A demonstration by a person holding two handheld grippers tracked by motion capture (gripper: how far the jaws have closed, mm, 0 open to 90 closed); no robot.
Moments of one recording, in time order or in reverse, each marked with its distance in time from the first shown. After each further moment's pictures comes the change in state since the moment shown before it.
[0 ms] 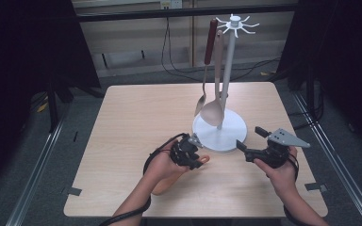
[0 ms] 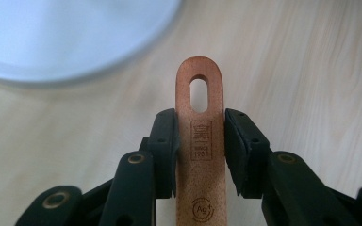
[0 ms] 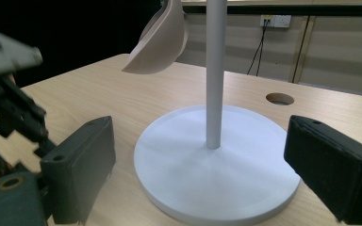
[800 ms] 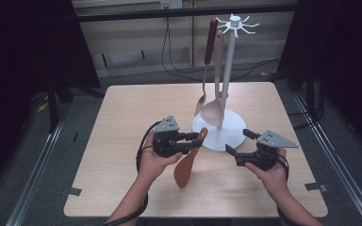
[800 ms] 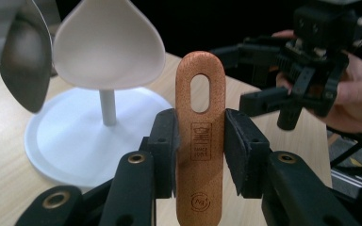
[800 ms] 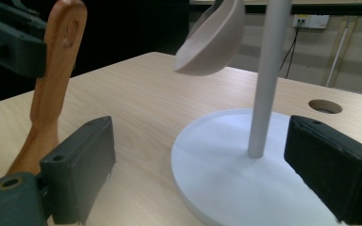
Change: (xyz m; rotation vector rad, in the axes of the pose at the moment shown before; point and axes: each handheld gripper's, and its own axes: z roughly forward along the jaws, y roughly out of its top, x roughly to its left) left arm -0.005 -0.002 -0.063 -0.538 -0.006 -0.119; right arm 0.023 0.000 0.014 0.003 0.108 -0.030
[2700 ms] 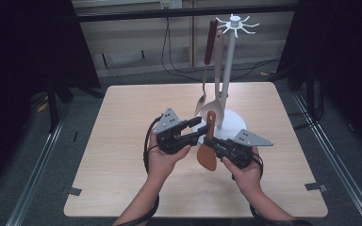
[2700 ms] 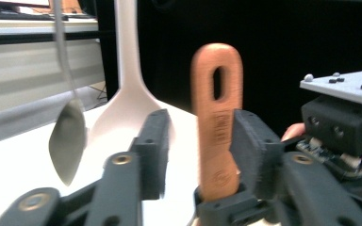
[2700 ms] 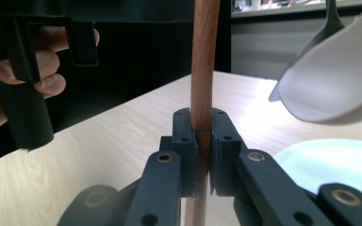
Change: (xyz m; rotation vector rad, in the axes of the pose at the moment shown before) left arm -0.019 0.023 -0.001 -0.210 0.145 0.019; right arm 0.050 0.018 0.037 -0.047 0.155 0.081
